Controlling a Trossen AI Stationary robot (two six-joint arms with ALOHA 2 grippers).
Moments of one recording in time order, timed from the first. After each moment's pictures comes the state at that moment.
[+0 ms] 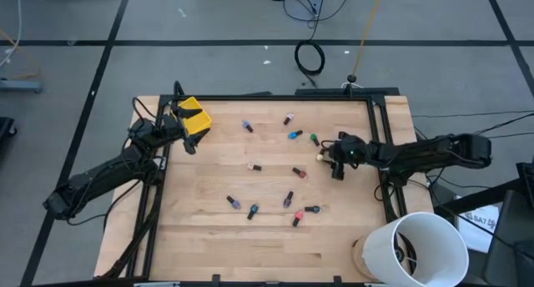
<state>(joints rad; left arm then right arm) 0.79 0.46 0.09 0.53 0.41 0.07 -0.31 1.15 0.16 0.29 0.06 -0.19</state>
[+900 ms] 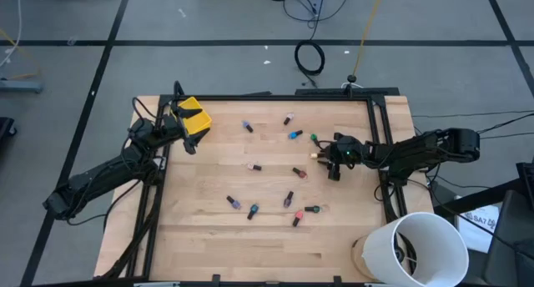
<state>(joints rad) 0.79 0.46 0.09 0.53 0.41 0.07 -0.31 1.29 0.16 0.40 -0.02 -0.18</state>
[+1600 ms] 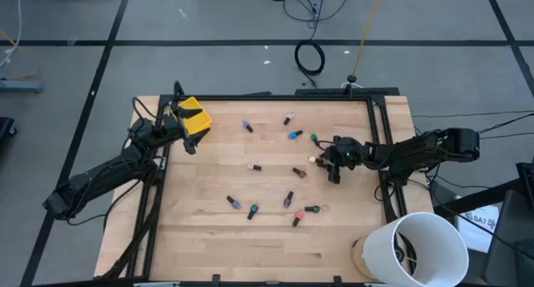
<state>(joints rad) 0.79 0.46 0.09 0.53 0.41 0.07 -0.29 1.29 0.16 0.40 -0.06 -0.09</state>
